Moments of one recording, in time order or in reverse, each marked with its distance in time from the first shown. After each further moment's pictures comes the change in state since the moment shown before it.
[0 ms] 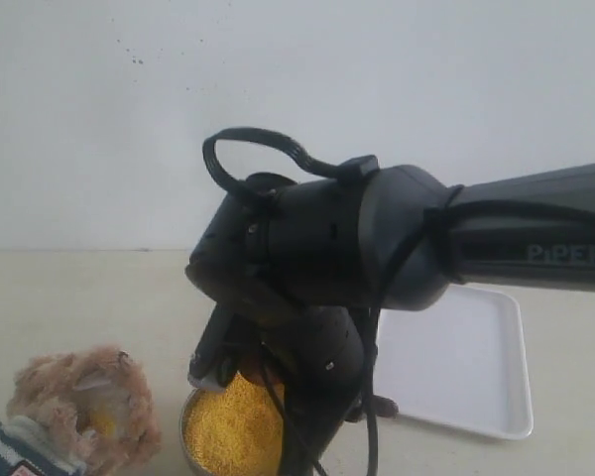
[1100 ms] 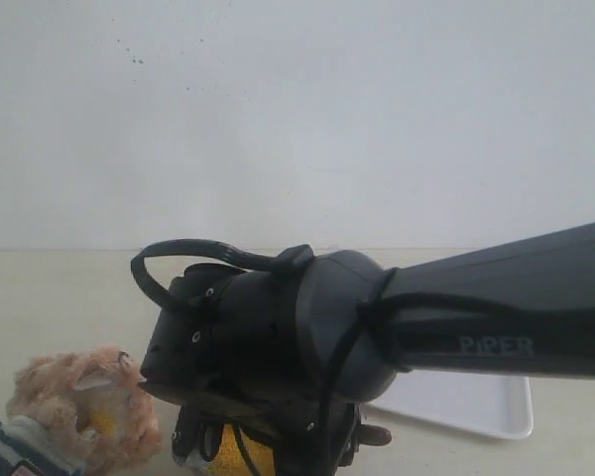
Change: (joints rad) left arm 0.000 0.000 0.000 0.000 0.000 0.000; right arm 0.096 0.058 0.051 -0.114 0.005 0.024
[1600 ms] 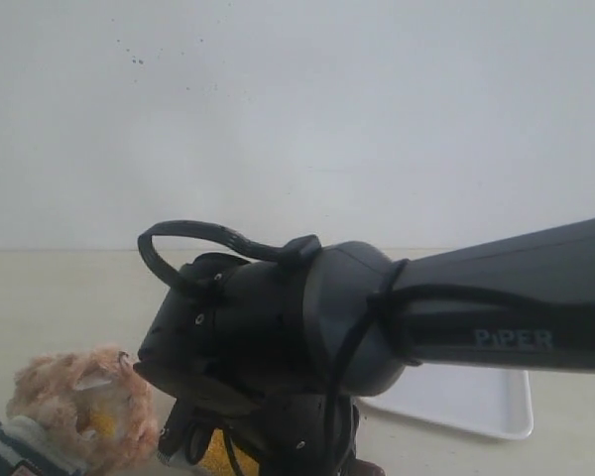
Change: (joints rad) left arm 0.000 0.000 0.000 0.000 0.000 0.000; right arm 0.000 -0.017 0.000 0.138 0.002 0.068
